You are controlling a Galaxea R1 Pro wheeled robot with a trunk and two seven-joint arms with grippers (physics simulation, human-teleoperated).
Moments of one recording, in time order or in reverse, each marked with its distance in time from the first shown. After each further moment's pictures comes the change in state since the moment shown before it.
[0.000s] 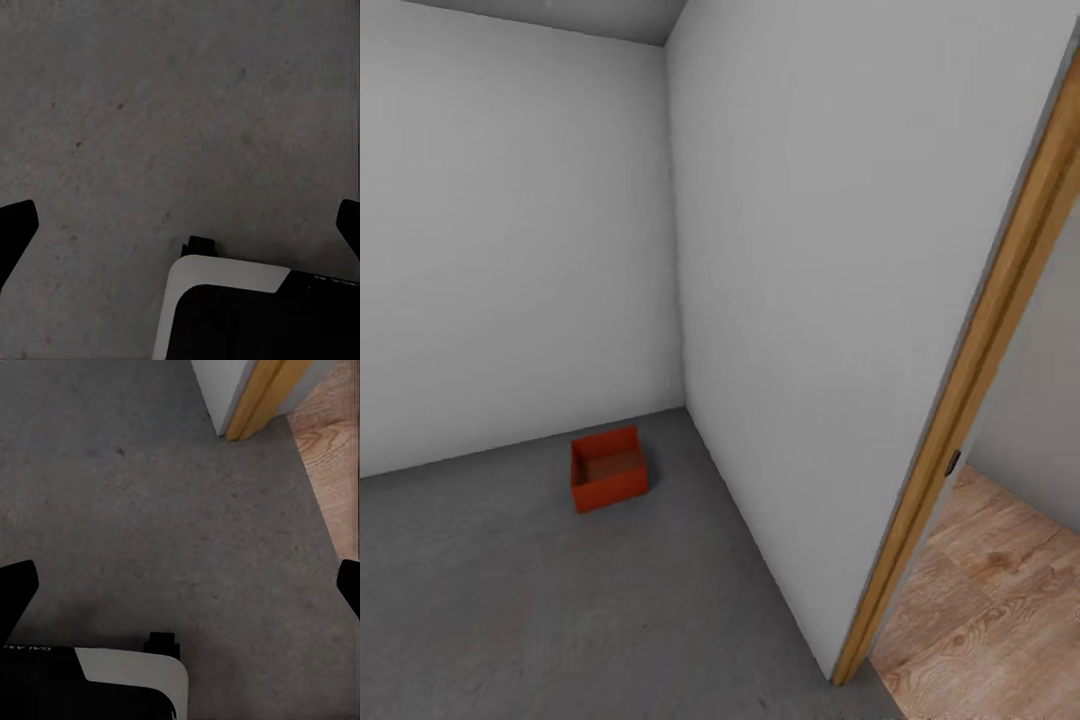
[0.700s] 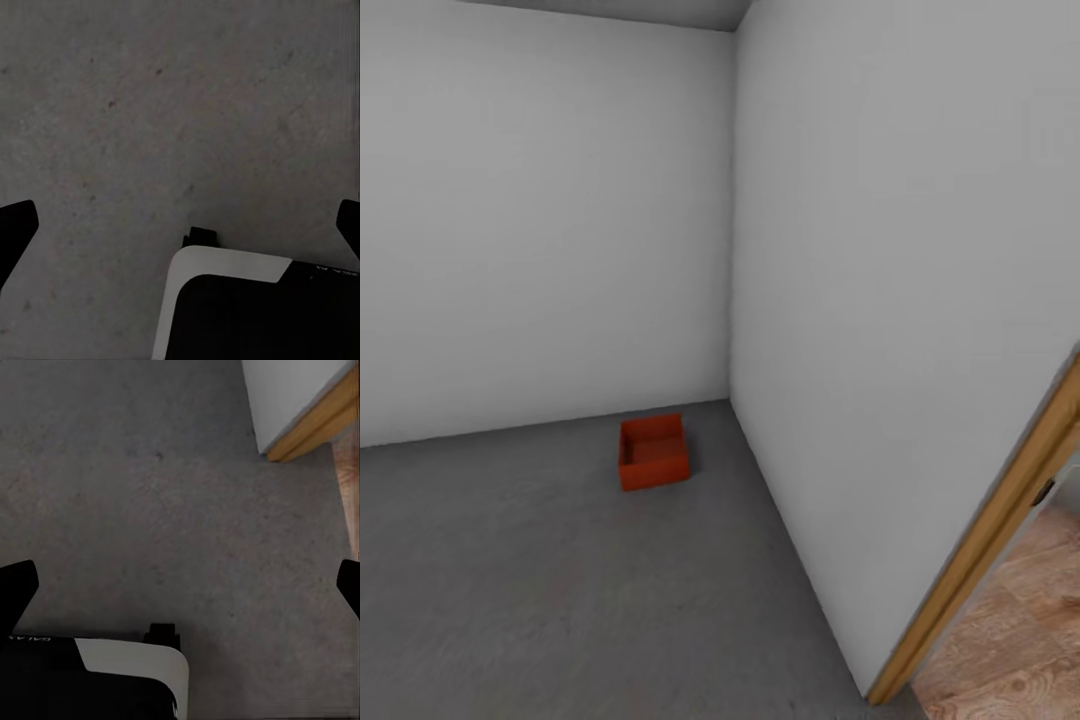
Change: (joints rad) left arm 0.000 -0.001 0.000 0.001 0.000 0.000 0.000; right arm 0.000 0.000 0.000 0.000 0.000 0.000 0.000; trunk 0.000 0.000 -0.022
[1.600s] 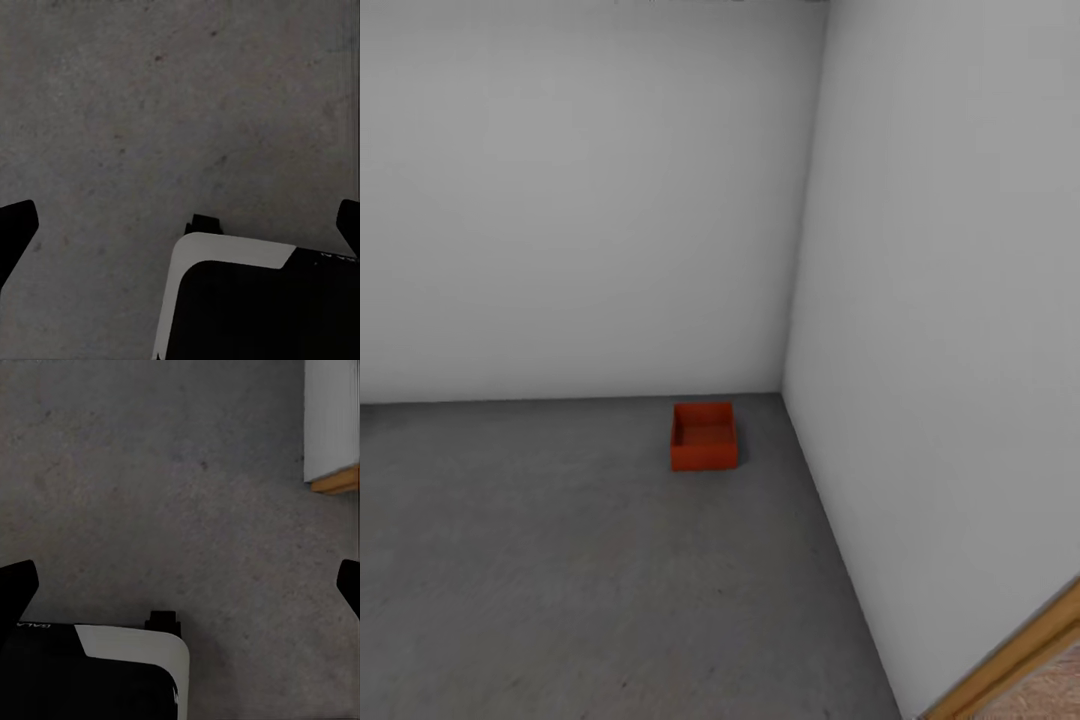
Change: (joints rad) left arm -0.001 0.000 0.000 0.000 0.000 0.000 0.000; right arm 0.000 0.000 0.000 0.000 0.000 0.000 0.000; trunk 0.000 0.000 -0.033
